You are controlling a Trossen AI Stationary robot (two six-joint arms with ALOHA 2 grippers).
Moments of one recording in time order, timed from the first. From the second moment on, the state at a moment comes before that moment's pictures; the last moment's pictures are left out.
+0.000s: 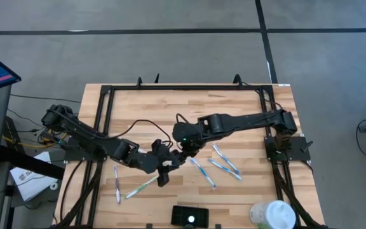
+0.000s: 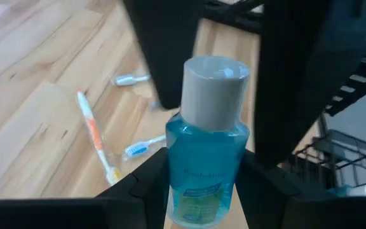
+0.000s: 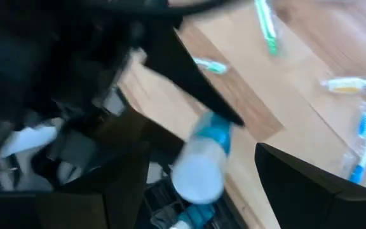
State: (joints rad) left arm -0.43 1.47 1.06 -0.24 -0.44 -0.56; right arm 0.14 1.94 1.91 -0.89 -0.24 1.03
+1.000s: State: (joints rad) left arm -0.42 1.47 1.06 -0.24 -0.44 -0.47; right arm 0.12 1.94 1.91 -0.89 -0.29 1.04
